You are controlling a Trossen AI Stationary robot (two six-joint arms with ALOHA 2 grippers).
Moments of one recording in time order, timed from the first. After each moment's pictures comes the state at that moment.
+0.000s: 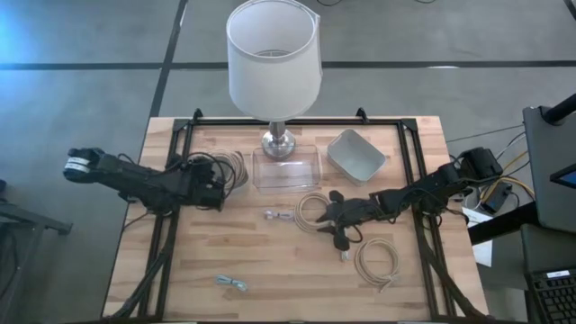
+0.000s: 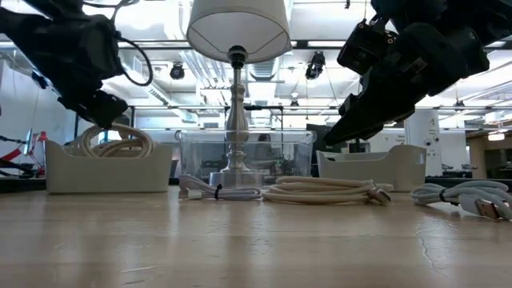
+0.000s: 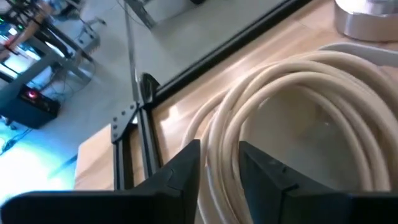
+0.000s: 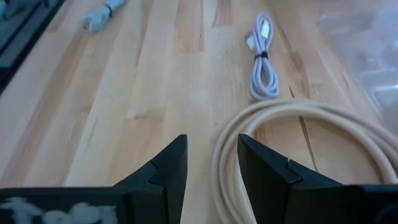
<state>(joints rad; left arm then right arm) -0.11 1.10 0.60 -1.12 -1.03 -1.14 0.24 1.51 0.56 0.36 0.08 0.29</state>
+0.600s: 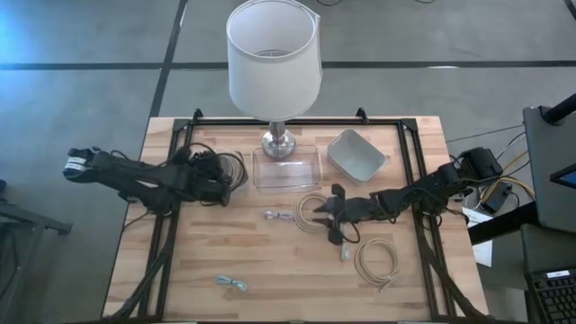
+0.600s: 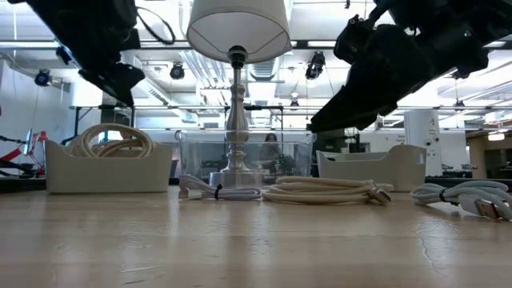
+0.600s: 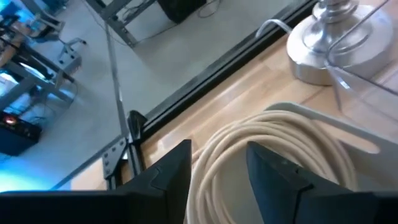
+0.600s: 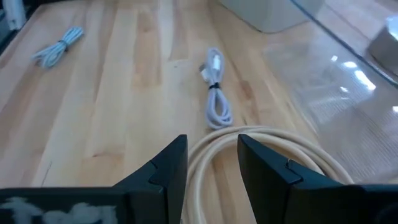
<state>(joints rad) -0.12 1.10 0.80 -1.11 -1.04 -0.94 0.24 1.51 0.57 0.41 0.27 0.30</state>
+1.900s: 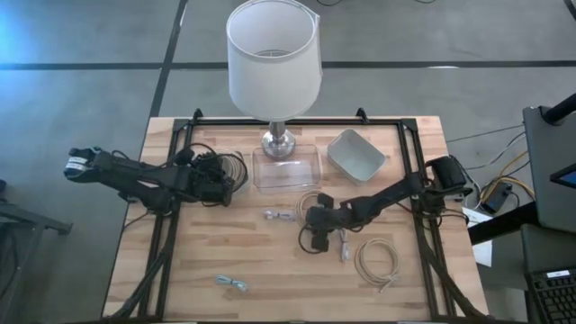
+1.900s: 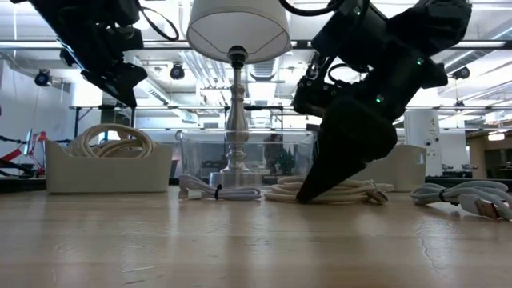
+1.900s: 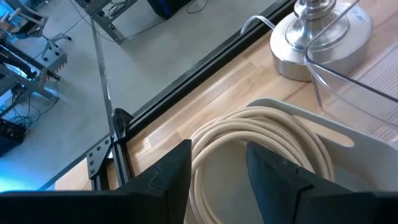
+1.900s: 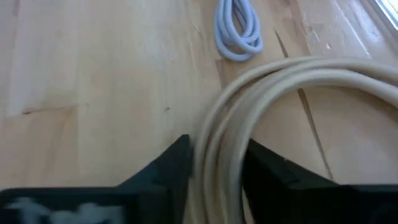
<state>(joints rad) -0.12 1.11 0.80 -1.06 -1.00 -0.91 0.24 1.85 0.85 0.08 0.19 0.39</state>
